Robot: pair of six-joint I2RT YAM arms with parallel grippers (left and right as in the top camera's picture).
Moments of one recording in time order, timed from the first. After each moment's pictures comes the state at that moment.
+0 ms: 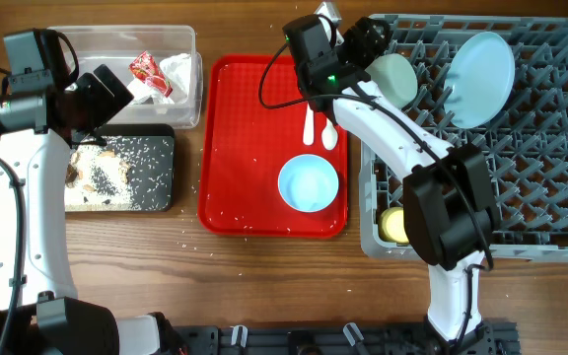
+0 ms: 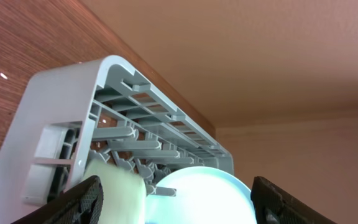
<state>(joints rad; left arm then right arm) 0.20 1.54 1.49 -0.99 -0.01 -0.52 0.50 2.13 1.69 -0.34 1.07 -0.54</state>
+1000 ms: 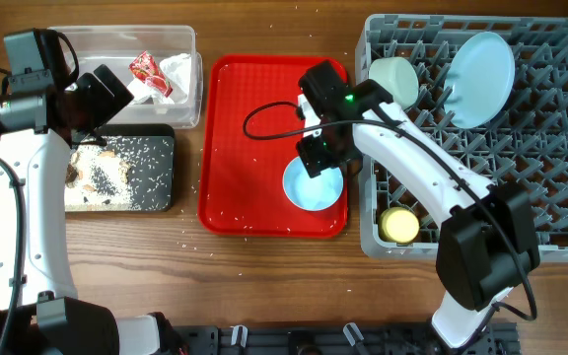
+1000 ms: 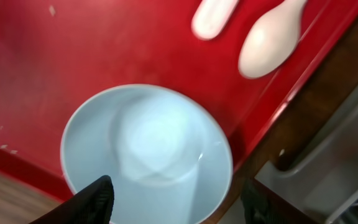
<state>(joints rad) 0.20 1.54 1.49 -0.99 -0.01 -0.52 0.52 1.89 1.51 -1.04 -0.05 0.08</state>
